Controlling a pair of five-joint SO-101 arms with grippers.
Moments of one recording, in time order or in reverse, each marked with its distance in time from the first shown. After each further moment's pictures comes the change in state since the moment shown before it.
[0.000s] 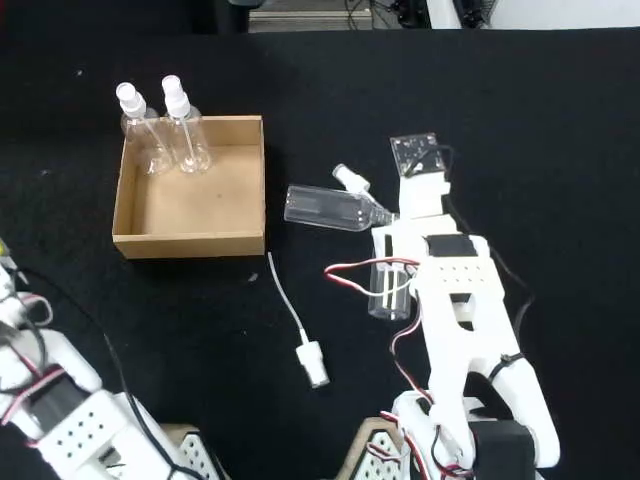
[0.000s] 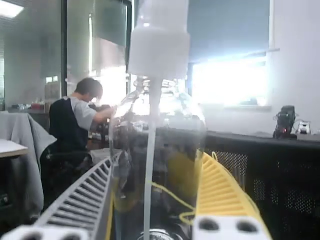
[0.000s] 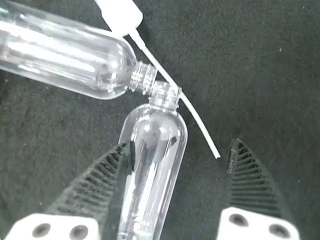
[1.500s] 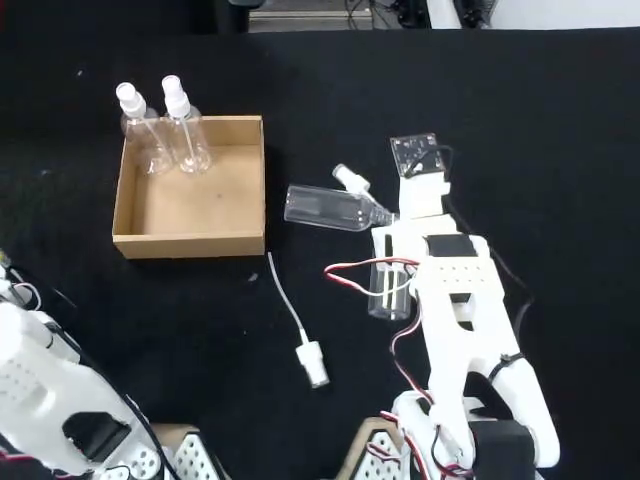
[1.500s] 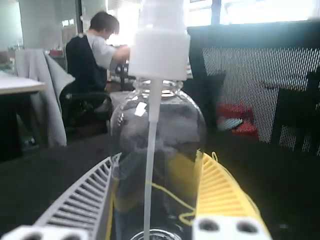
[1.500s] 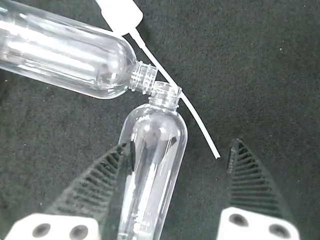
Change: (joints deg) left arm -4.9 108.7 -18.6 -77.5 0.0; right arm 0.0 0.0 0.0 0.0 0.0
